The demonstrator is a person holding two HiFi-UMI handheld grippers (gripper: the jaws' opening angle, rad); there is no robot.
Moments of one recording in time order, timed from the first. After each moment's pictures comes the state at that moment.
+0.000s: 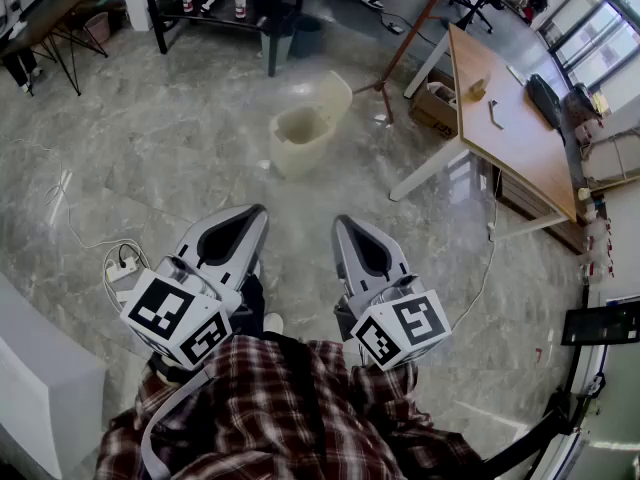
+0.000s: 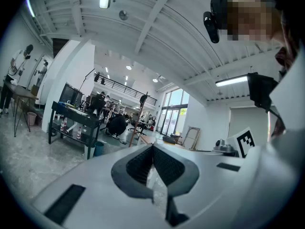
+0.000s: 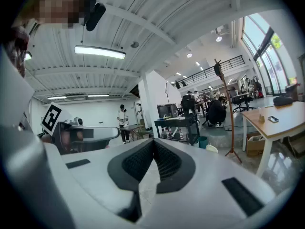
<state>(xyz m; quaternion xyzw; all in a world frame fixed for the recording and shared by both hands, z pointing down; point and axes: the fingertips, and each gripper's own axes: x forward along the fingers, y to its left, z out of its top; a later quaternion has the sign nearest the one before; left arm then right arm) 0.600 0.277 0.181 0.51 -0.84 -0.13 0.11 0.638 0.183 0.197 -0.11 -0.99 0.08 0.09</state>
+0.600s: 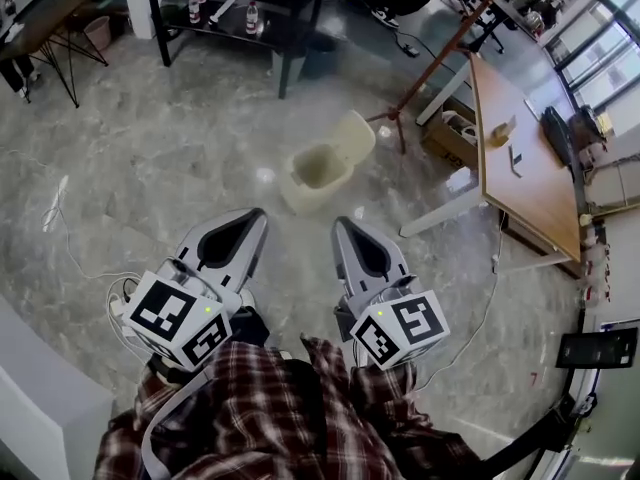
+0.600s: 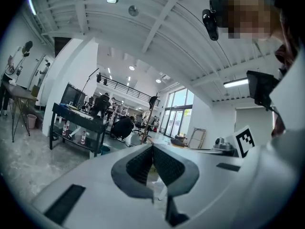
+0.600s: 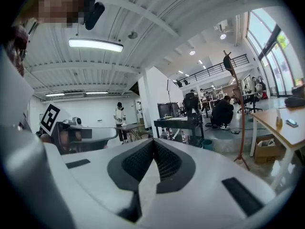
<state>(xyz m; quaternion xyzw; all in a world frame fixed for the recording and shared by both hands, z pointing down) 0.381 0.289 0.194 0.51 -0.85 -0.13 0.10 0.417 0.192 0.207 -0.12 -0.99 0.06 0.09</state>
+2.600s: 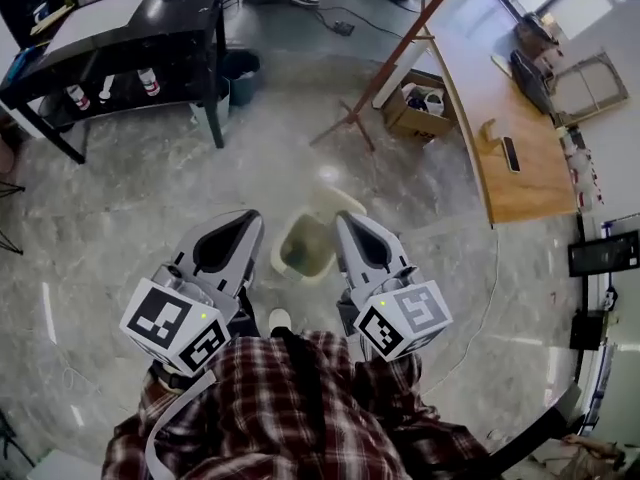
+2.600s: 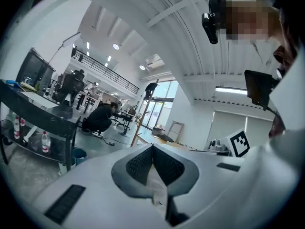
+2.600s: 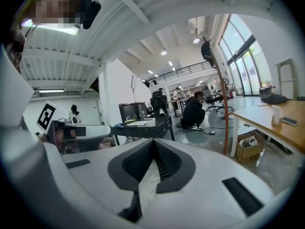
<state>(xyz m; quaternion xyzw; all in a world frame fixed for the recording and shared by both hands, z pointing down) -0.087 0.081 0.208 0.66 -0.73 -0.11 0.15 -0.018 -0.005 0.228 0.08 -0.99 0.10 0.11</state>
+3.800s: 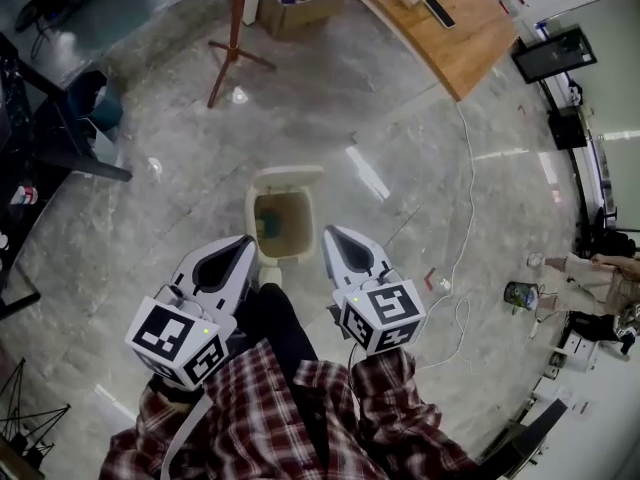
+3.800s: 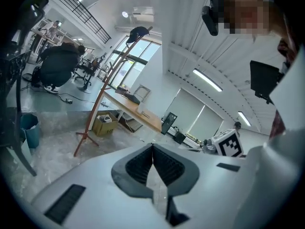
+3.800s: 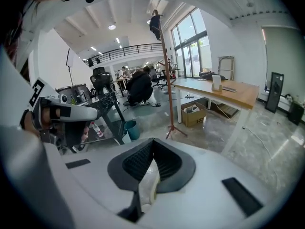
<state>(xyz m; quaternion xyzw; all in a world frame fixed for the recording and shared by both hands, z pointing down) -0.108 -0.089 0.358 0.83 -0.46 -0.01 0.32 0.007 -0.121 0.403 0.40 -0.86 0.20 0.25</state>
